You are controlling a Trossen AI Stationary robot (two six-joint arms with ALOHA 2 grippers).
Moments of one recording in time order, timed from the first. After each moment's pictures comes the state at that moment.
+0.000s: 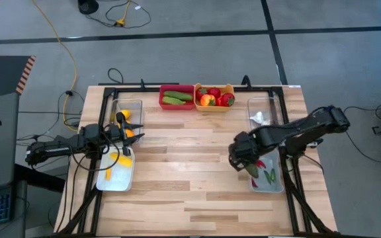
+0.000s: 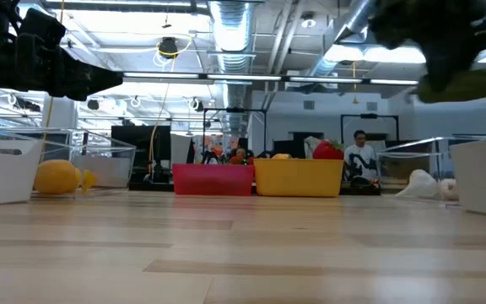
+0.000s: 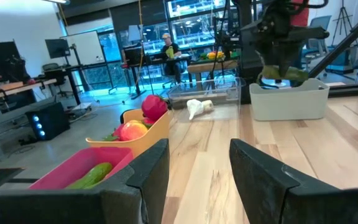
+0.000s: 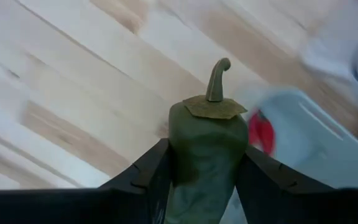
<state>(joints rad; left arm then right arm) 0.15 0.00 0.01 0.04 -0.09 0.15 0.25 1.43 1.22 -1.28 0.03 1.19</state>
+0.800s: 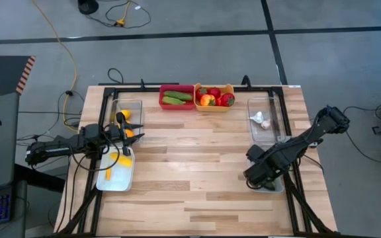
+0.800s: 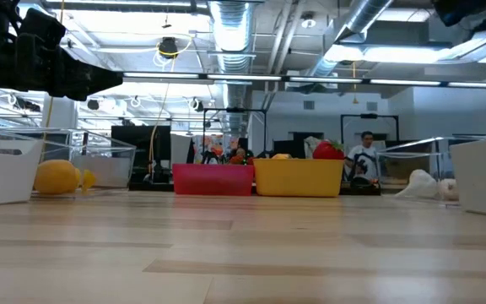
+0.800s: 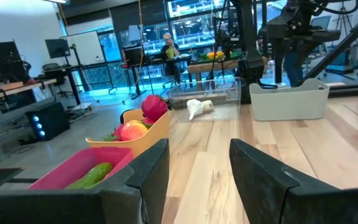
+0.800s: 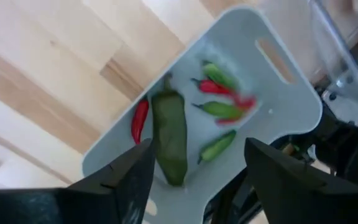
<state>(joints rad) 0.15 0.00 0.01 0.04 -0.09 0.15 0.56 1.43 1.22 -1.51 0.07 1.36</state>
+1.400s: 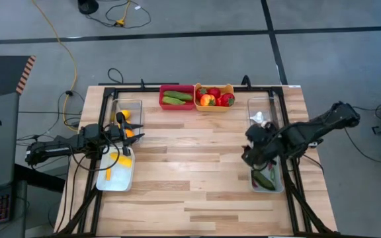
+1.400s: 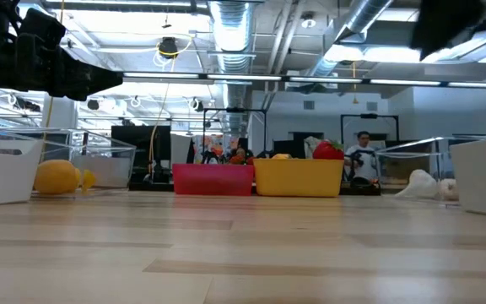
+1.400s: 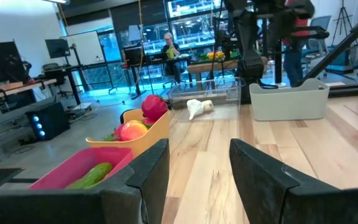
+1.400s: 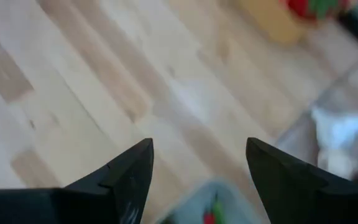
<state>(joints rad) 0.15 0.00 0.01 0.04 -0.09 0.15 0.44 1.23 1.22 -1.32 0.51 1.07</state>
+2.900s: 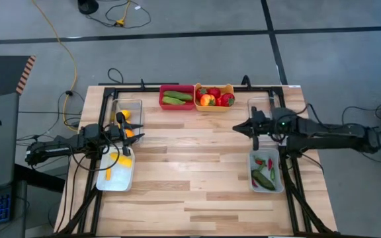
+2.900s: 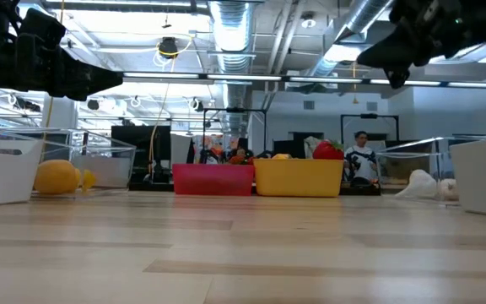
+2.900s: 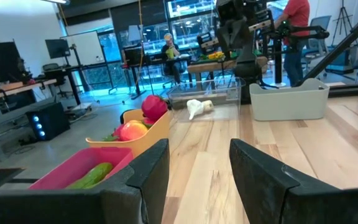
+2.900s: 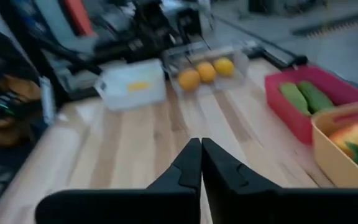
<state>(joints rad) 0.15 0.00 0.01 0.04 -0.09 0.15 -0.18 0.65 0.45 -0.03 -0.08 0.16</state>
